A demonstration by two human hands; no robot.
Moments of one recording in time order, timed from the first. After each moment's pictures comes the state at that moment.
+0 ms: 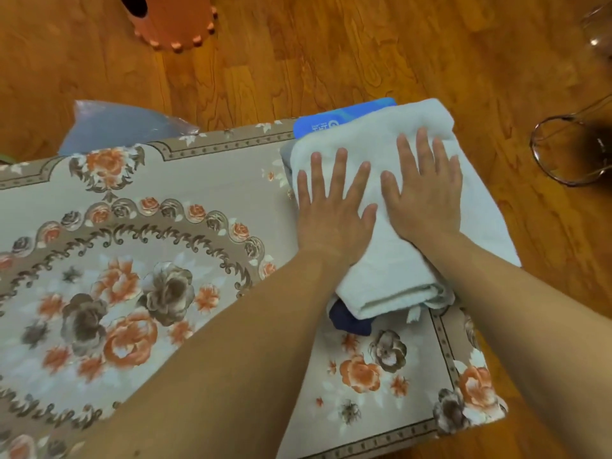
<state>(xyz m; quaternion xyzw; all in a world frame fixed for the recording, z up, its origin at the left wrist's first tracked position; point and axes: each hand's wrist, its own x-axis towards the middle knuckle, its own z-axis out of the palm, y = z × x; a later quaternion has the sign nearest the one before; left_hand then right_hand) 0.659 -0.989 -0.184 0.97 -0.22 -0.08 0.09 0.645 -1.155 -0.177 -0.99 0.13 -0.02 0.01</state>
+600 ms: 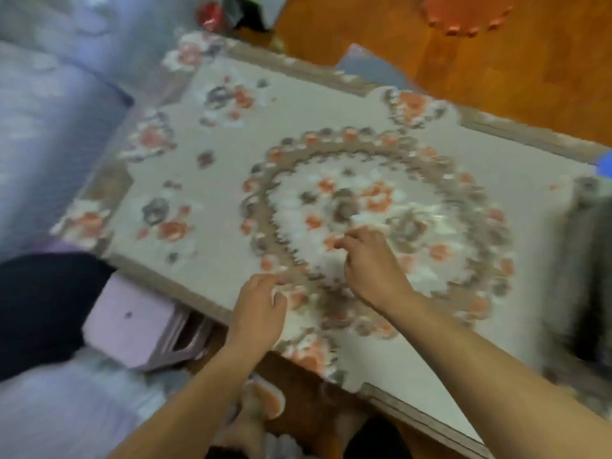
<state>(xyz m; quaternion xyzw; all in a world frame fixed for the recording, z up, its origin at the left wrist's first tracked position) 0.371 -0.499 -0.160 0.88 0.30 -0.17 0.33 0.519 -0.669 -0.150 -0.91 -0.27 0.25 0.21</state>
